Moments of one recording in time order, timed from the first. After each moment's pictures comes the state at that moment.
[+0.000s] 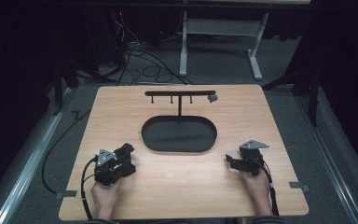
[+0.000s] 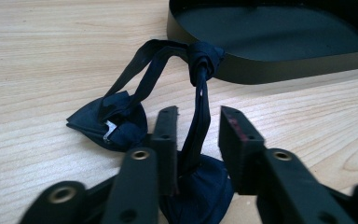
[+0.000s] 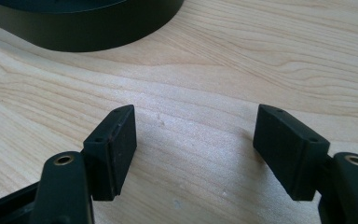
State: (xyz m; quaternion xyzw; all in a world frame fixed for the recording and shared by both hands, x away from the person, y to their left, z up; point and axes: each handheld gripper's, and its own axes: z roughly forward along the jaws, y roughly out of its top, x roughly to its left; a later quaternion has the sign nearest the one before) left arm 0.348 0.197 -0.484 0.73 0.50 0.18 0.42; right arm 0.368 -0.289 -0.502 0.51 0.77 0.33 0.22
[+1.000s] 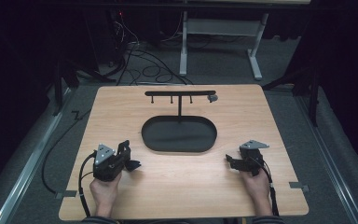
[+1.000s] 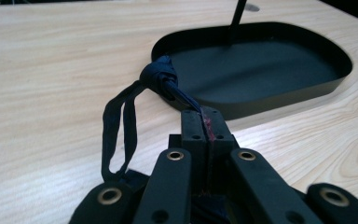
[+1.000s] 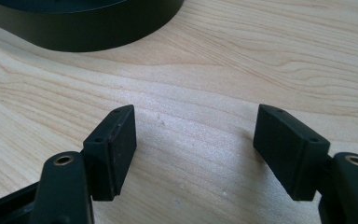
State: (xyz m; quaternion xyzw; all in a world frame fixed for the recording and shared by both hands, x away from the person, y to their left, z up) left arm 0.344 0.189 -0.448 0.73 0.46 0.21 0.46; right arm 0.368 -0.289 -0.502 0.51 0.77 0.33 0.22
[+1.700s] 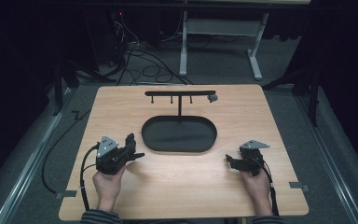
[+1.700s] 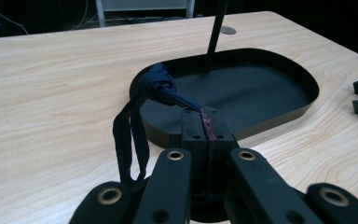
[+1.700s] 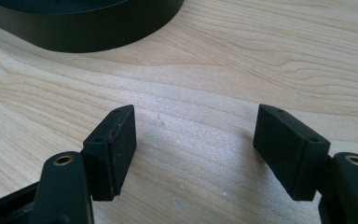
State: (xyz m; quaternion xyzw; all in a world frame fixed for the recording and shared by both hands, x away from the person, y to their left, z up) left arm 0.354 0.175 -0.421 0.73 0.43 0.20 0.48; right arm 0.368 -0.290 -0.502 0.51 0.77 0.33 0.22
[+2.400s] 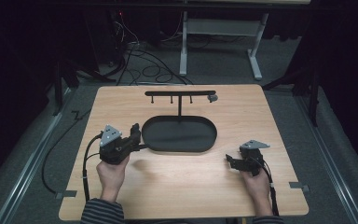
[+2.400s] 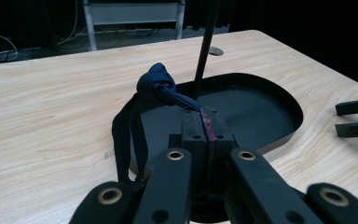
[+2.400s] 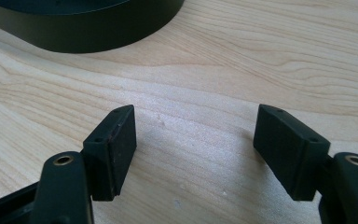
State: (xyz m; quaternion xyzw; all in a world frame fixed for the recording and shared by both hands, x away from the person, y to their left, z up) left arm 0.371 0.162 -0.398 0.73 0.42 0.20 0.50; right arm 0.368 -0.290 -0.502 0.51 0.77 0.33 0.22
